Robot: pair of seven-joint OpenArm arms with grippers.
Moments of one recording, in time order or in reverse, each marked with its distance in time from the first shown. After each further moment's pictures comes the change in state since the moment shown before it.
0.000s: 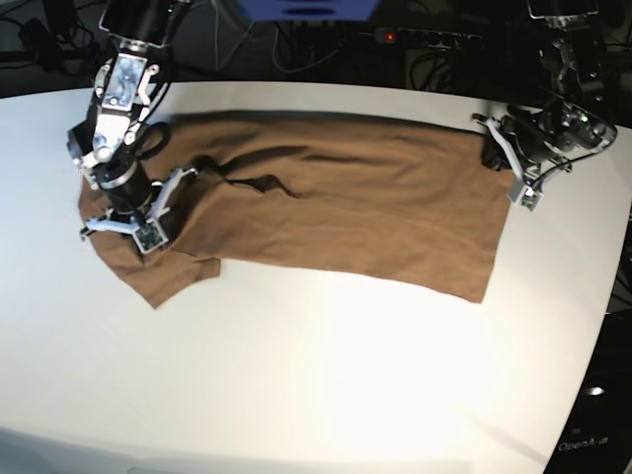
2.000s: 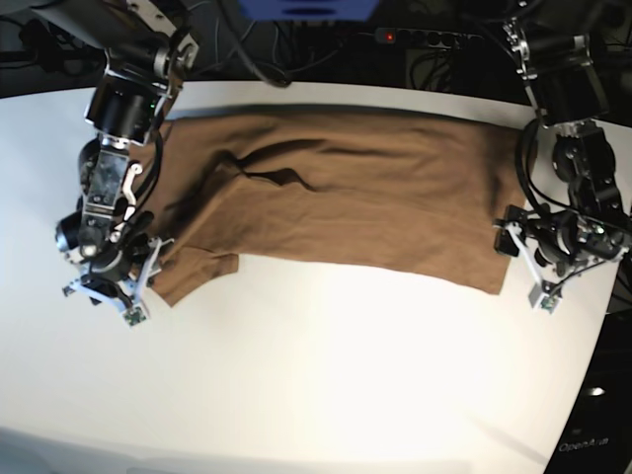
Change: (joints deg) left arm -26.0 0.0 0.3 -7.7 5.3 1.1 15.3; right arm 20.5 1.8 0.2 -13.3 0.2 0.0 -25.6
